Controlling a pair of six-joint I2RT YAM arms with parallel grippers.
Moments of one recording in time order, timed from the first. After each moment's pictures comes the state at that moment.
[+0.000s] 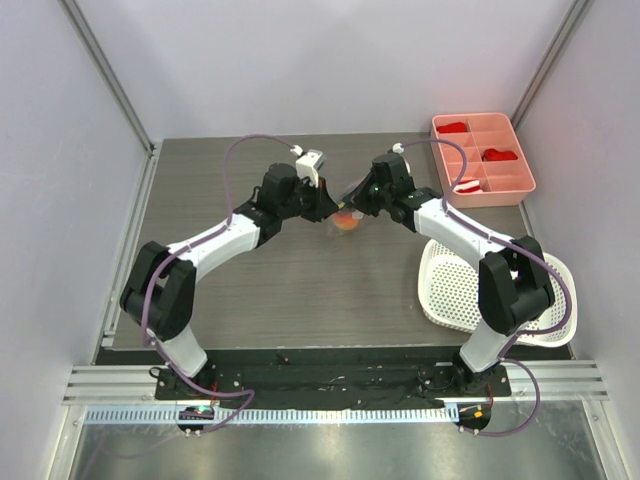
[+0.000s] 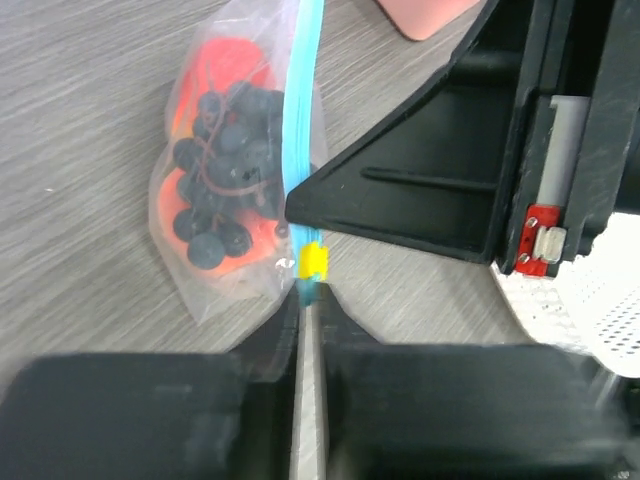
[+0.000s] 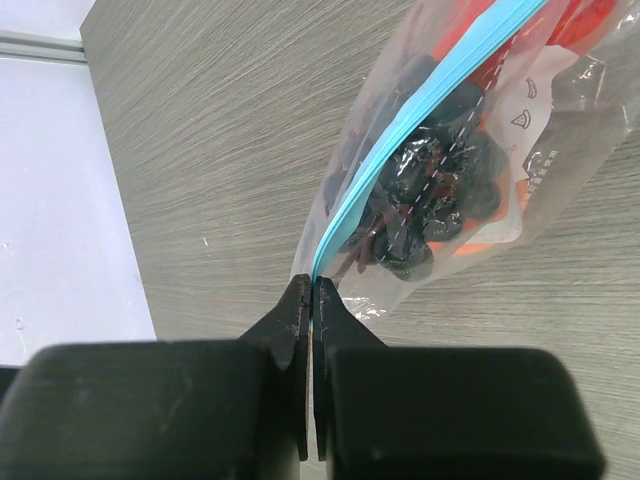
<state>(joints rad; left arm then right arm) -0.57 1.70 1.18 0.11 0.33 -0.31 0.48 1.68 1.26 -0.20 -0.03 0.98</state>
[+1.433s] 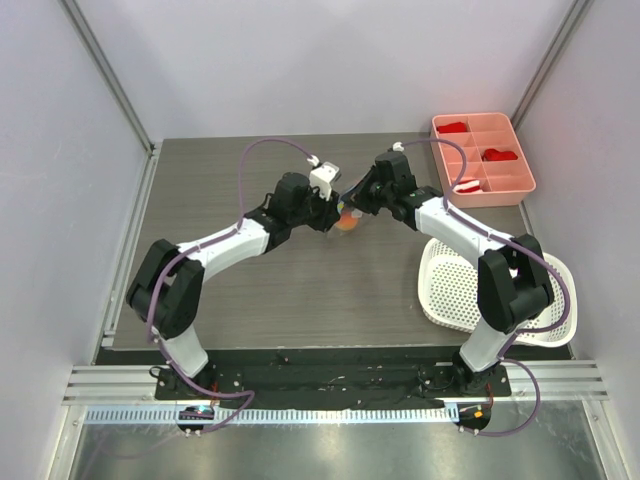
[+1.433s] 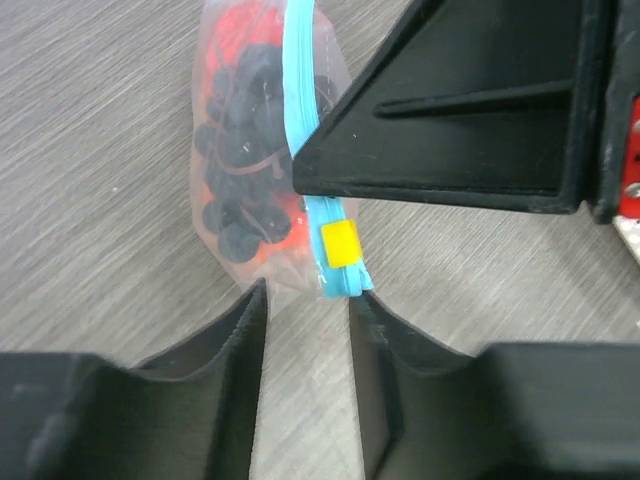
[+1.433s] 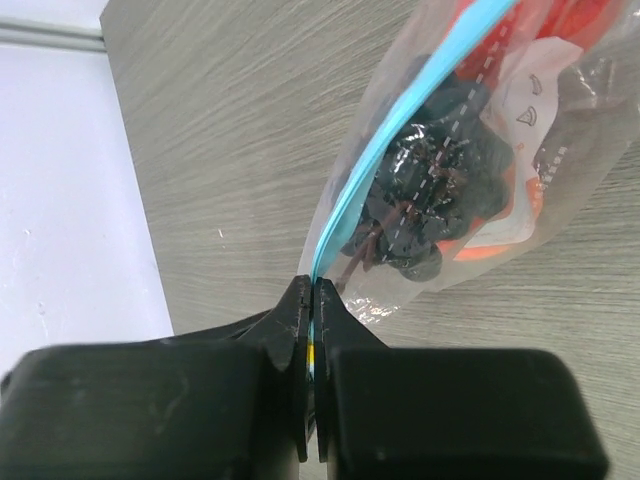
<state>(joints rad) -0.62 1.73 1.17 0.10 0.18 -0.06 0.46 1.69 1.26 -0.17 -0.09 1.00</state>
